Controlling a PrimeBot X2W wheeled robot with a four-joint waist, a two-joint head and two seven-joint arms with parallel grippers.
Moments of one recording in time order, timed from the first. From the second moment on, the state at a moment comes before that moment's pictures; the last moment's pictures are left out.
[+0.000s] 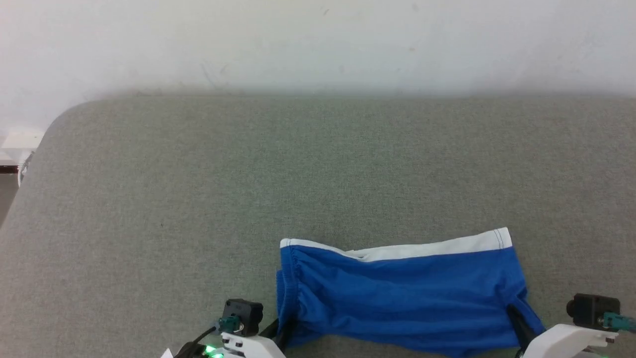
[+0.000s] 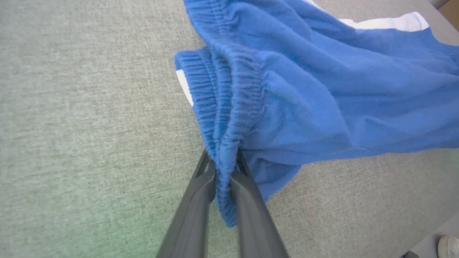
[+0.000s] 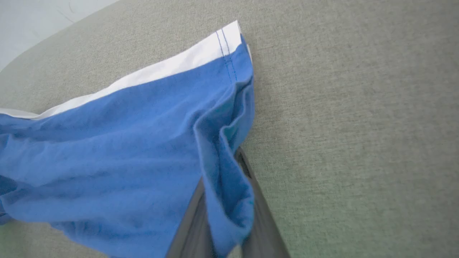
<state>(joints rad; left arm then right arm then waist) -0.10 0.30 -0.67 0.27 -0.59 0.14 0.08 0.14 -0.07 -0.13 0.14 0.38 0.13 0.27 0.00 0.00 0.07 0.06</state>
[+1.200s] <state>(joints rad) 0.00 0.32 -0.38 -0.03 -0.30 0.27 -0.26 0.08 -0.20 -0.19 0.13 0.38 0.13 0.60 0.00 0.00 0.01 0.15</state>
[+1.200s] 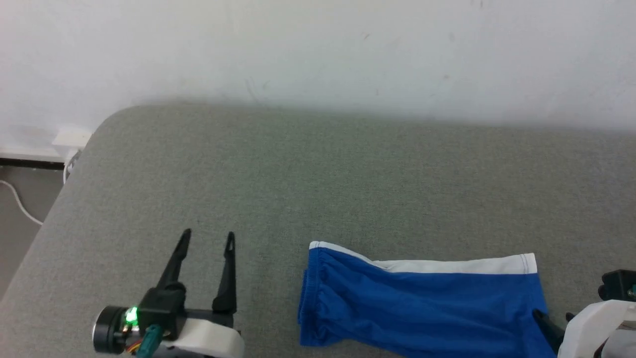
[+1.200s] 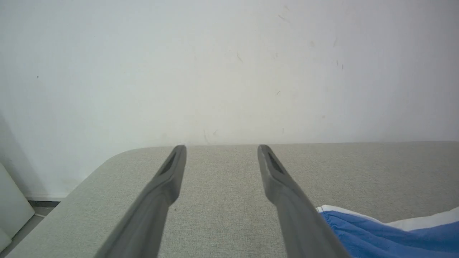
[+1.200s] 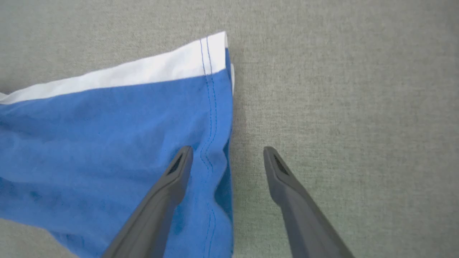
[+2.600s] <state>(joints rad) 0.08 0.15 -0.20 0.01 -0.06 0.05 -0.26 -0.03 -0.30 -0.32 0.38 0.43 0.13 0.38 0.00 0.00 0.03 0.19</state>
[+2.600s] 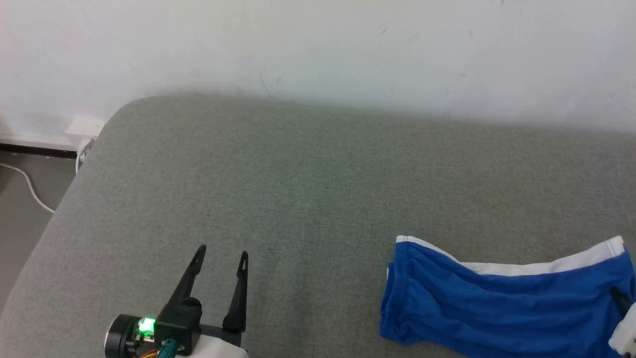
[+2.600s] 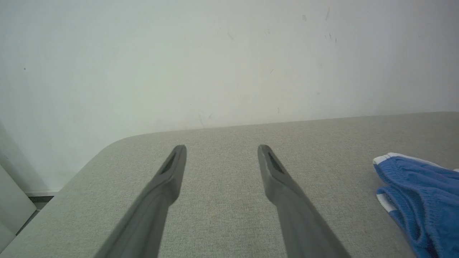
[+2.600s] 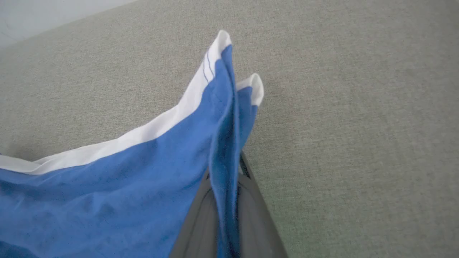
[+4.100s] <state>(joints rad) 0.07 0.10 -0.17 0.04 -0.03 -0.02 -0.26 -0.14 -0.05 0.16 0.38 0.50 0.13 0.43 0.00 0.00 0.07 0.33</state>
